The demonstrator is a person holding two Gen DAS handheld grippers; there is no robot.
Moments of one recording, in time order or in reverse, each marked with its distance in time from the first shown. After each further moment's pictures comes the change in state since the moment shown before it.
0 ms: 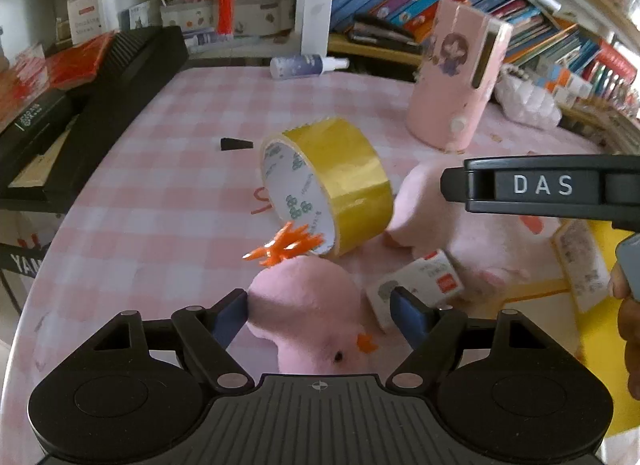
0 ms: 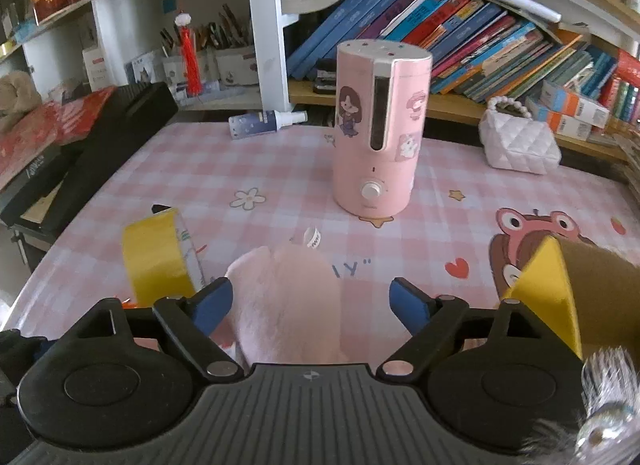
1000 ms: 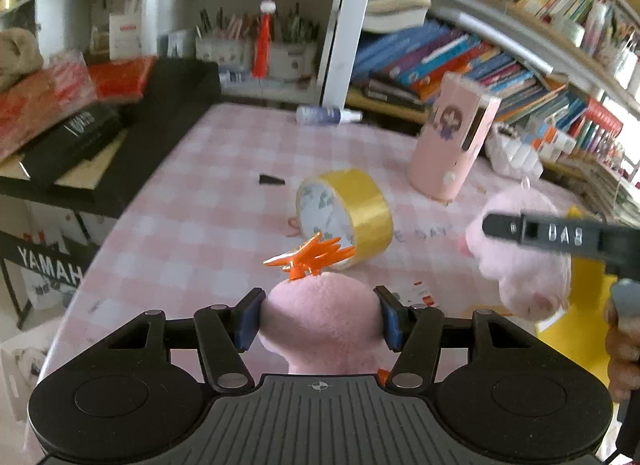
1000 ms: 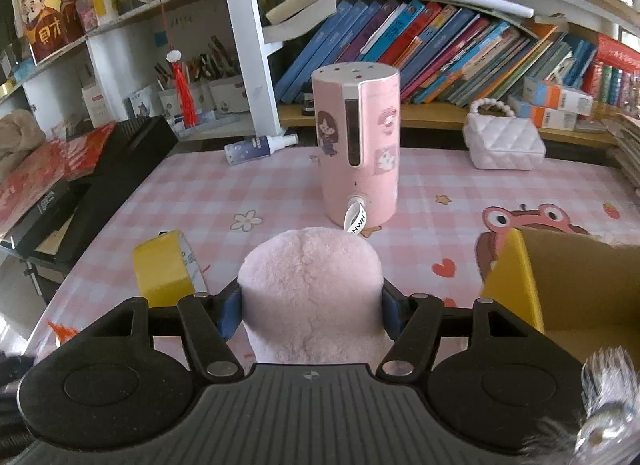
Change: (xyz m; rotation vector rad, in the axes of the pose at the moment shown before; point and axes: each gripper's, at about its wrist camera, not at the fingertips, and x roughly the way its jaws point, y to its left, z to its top) left arm -0.080 0.027 -0.014 -0.093 -0.133 -0.034; right arm -0.048 -0.018 -0.016 0.080 -0.088 0.024
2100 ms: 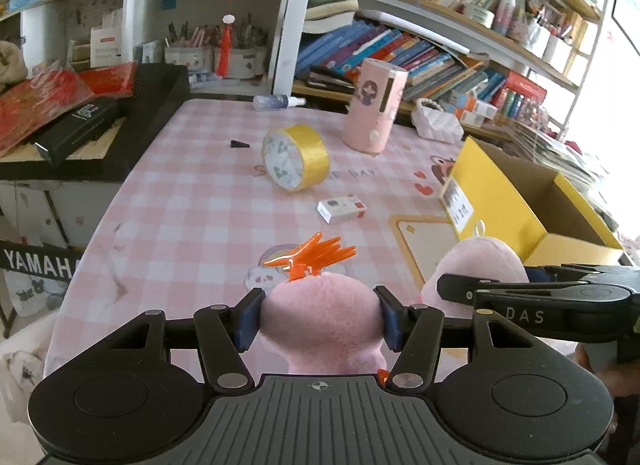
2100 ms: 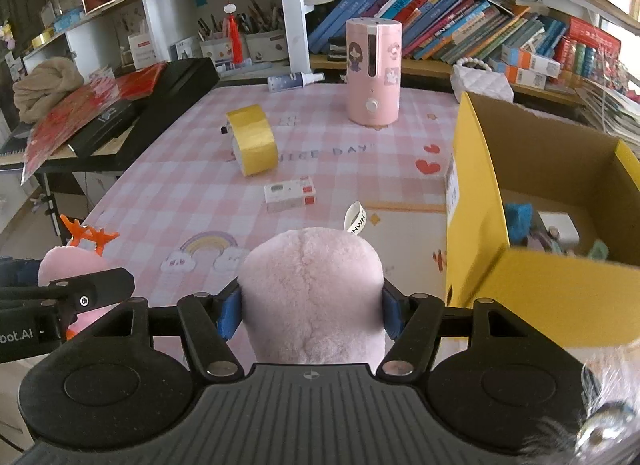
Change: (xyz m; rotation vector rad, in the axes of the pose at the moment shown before) left arm -0.108 0.001 -0.087 0.098 -0.009 -0.140; right arm -0.127 0.049 -0.121 -0.032 0.087 -0.014
